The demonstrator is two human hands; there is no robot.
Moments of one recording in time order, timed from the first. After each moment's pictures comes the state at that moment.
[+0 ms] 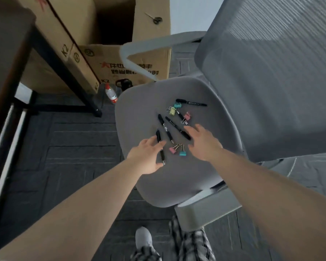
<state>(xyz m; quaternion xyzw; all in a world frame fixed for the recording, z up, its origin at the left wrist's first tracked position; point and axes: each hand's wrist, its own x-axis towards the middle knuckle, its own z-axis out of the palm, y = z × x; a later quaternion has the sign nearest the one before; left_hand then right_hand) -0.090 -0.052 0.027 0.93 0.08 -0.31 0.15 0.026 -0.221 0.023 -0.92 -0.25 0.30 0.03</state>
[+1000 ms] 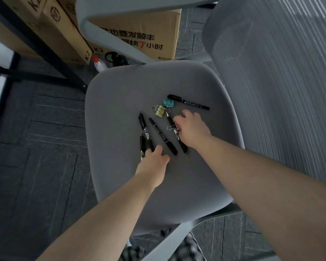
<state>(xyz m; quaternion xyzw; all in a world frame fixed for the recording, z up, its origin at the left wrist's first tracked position) 0.008 -0.131 -0.087 0.90 0.18 -0.35 0.18 0.163 -0.192 -0.091 -0.88 -0.37 0.30 0.01</state>
